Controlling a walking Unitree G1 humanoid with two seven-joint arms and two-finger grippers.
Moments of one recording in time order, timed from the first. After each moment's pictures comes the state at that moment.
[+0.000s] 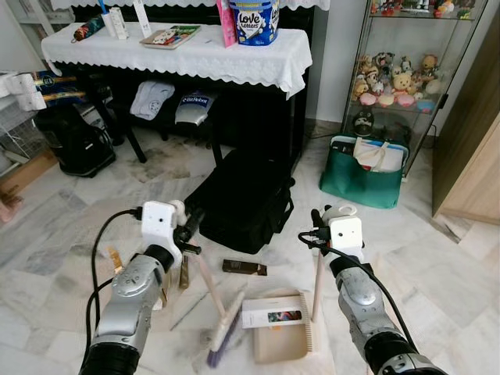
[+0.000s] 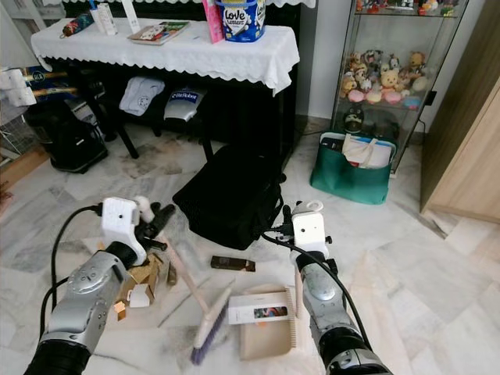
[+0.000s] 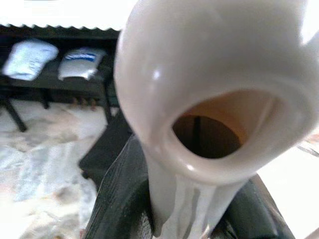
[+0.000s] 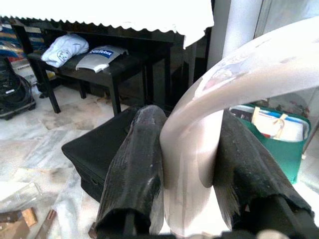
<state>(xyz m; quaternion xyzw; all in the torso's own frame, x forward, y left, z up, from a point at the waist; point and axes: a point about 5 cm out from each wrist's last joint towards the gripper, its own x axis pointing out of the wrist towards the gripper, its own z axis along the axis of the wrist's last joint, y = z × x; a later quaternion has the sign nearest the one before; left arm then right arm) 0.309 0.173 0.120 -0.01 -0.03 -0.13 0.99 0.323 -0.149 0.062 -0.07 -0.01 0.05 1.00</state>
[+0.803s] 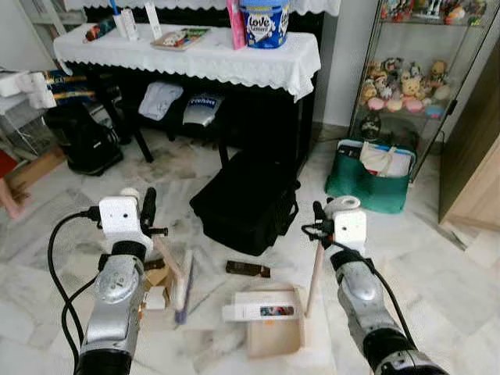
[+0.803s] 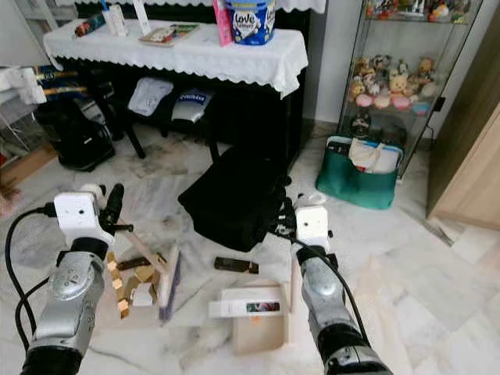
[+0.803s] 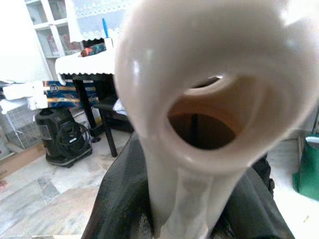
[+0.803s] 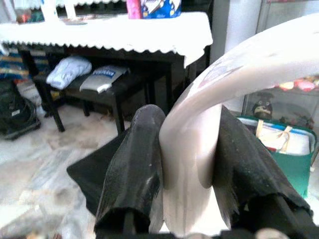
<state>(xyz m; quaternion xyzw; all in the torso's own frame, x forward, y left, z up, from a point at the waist) 0.302 0.197 0.135 0.02 -0.11 0.05 0.99 0.332 -0.148 0.080 -0.04 -0.04 0.04 1.00</state>
